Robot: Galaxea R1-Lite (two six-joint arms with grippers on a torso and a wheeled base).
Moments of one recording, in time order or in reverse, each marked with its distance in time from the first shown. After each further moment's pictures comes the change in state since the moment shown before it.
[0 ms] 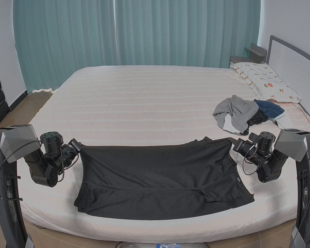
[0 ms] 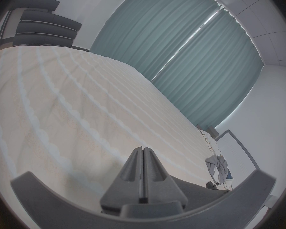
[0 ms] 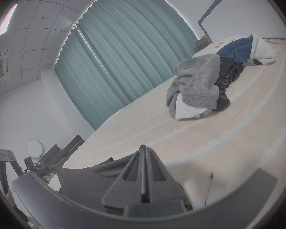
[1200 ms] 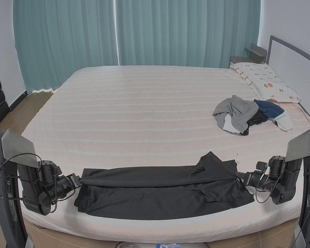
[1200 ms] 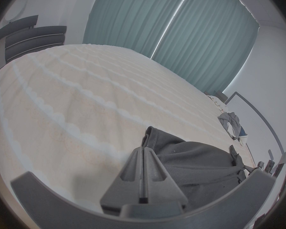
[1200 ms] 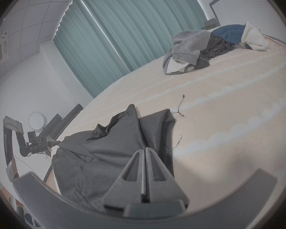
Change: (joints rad) left arm 0.013 0.014 0.478 -0.261 -0.053 0.276; right arm -0.081 -0.063 0.537 -0.133 0.187 -0.274
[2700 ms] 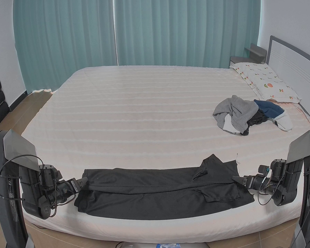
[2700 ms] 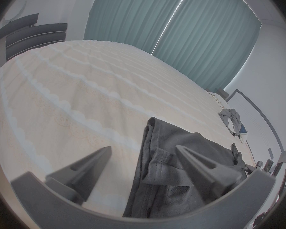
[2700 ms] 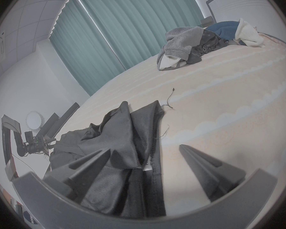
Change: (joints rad) left arm -0.013 0.013 0.065 -0.041 0.002 -0.003; right arm -0.040 0.025 0.029 -0.001 0.005 -0.036
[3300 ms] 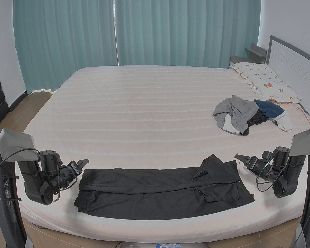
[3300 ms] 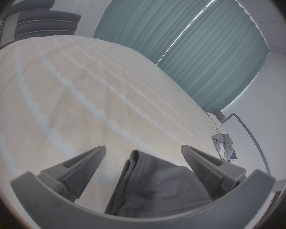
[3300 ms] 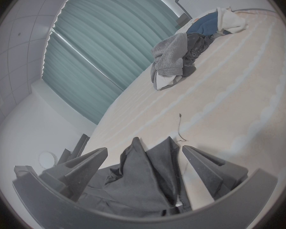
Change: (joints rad) left arm -0.007 -0.054 -0.214 0.179 0.003 -0.208; right arm 0.026 -0.086 -0.097 0.001 -0.030 0.399
